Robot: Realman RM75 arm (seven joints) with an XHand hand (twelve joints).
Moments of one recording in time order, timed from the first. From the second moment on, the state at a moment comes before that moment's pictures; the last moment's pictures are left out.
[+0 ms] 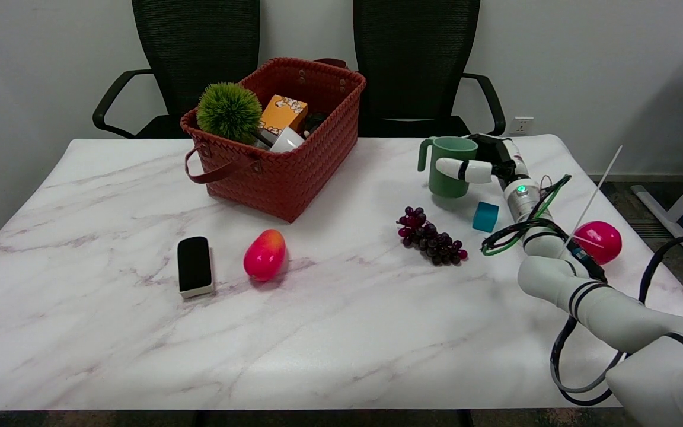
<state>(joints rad) 0.49 -1.09 -1.85 0.54 0.82 0.56 1.07</state>
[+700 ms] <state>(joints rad) 0.55 -1.09 -1.85 0.56 0.82 0.59 1.07</state>
